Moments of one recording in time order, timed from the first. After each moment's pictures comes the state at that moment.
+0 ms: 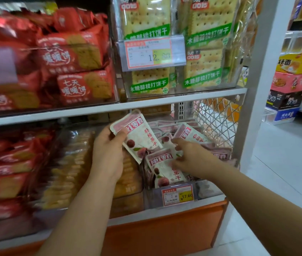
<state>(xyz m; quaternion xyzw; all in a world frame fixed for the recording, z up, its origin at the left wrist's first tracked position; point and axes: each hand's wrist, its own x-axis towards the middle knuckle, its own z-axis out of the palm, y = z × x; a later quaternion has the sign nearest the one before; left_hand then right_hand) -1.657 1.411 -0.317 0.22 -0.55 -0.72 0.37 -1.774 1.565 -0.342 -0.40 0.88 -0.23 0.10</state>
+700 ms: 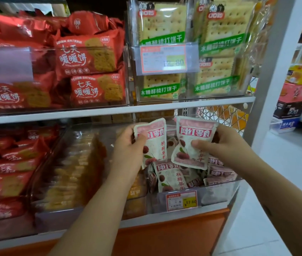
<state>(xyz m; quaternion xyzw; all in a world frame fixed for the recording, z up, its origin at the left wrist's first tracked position) -1.661 1.425 -0.321 0.20 -0.68 -0.62 0.35 -1.765 1.604 -0.298 -0.32 0.75 -0.57 0.09</state>
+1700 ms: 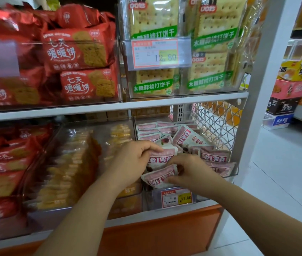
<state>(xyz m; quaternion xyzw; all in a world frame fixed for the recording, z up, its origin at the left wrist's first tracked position) -1.650 1.425 -0.319 0.06 -0.92 -0.33 0.19 -1.749 1.576 -0.355 -0.48 0.82 -0.30 0.04</state>
